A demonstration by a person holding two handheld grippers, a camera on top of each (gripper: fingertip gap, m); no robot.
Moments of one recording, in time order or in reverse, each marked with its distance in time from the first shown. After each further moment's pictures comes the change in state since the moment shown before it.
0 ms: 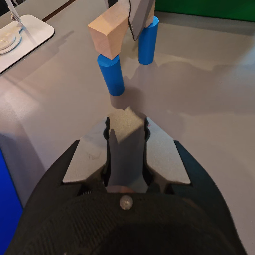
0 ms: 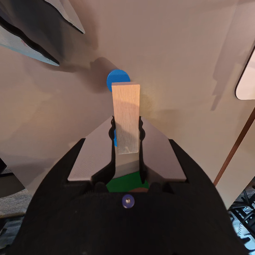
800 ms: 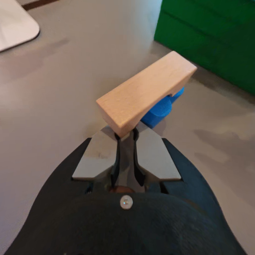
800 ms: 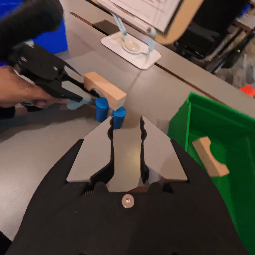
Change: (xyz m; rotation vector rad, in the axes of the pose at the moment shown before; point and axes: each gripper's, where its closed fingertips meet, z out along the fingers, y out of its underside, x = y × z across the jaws) left arm -0.005 -0.068 0.091 -0.040 0.033 -0.228; right arm -0.032 0.092 -0.070 0.738 0.565 0.774
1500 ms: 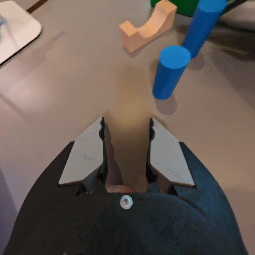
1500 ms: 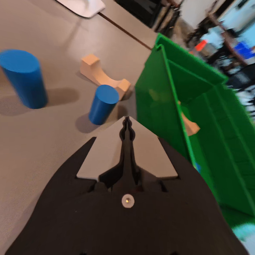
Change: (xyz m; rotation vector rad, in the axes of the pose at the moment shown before) left arm -0.006 0.036 -0.024 -0.059 -0.123 0.164; right arm 0.058 0.087 0.025 -0.131 0.434 -0.032
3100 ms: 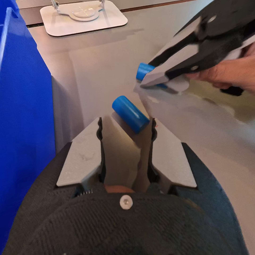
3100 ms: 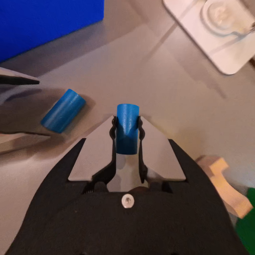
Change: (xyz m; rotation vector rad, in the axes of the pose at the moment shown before) left arm -0.065 0.062 -0.094 0.164 -0.154 -0.312; right arm -0.214 -0.121 0.031 -0.147 -0.633 -0.141
